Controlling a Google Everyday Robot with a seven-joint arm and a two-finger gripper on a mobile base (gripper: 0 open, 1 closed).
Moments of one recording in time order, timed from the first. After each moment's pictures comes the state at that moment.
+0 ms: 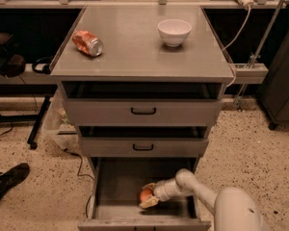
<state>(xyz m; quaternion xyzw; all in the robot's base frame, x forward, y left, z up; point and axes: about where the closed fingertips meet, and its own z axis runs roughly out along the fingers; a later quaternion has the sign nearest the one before) 0.563 -0.010 0.138 -0.54 0.72 0.36 0.27</state>
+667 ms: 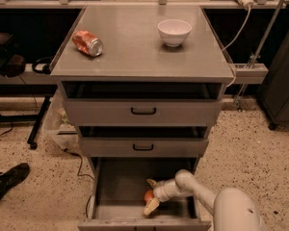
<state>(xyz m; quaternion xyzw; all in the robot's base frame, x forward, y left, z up) 0.563 -0.010 0.135 -0.54 0.71 0.35 0.27</state>
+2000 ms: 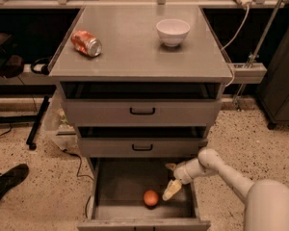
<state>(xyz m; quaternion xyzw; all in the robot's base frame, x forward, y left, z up) 0.589 -0.107 0.272 -0.54 0.73 0.34 0.25</state>
